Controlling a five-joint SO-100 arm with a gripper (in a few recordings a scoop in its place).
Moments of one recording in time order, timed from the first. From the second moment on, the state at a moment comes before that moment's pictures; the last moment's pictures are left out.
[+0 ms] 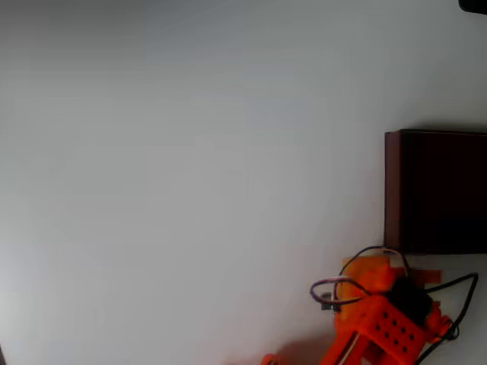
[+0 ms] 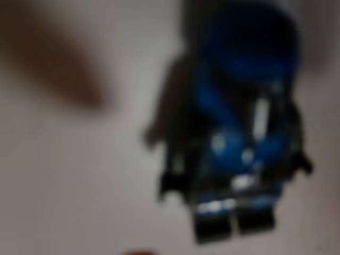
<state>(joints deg) 38.8 109.1 131.9 76.3 139.6</state>
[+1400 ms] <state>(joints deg) 35.2 118.7 145.9 63.5 143.5</state>
